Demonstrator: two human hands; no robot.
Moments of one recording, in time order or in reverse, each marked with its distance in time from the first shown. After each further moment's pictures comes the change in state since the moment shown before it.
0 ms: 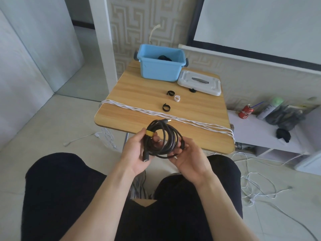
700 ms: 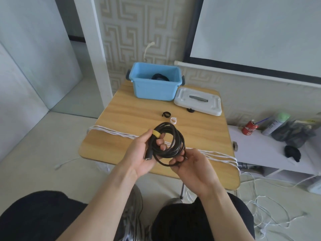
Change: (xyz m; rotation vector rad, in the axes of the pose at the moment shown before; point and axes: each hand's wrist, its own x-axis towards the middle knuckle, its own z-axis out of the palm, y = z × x) left_hand 0.086 0.041 0.066 -0.050 -0.125 -0.078; right_hand 0.066 -0.068 0.001 0.088 -0.015 0.031
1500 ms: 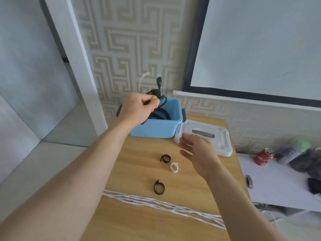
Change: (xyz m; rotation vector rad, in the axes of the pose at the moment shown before) left_hand 0.174 0.193 0.107 1.417 0.172 0.893; right_hand 0.167 -0.141 0.063 -0.620 0.330 -0.287
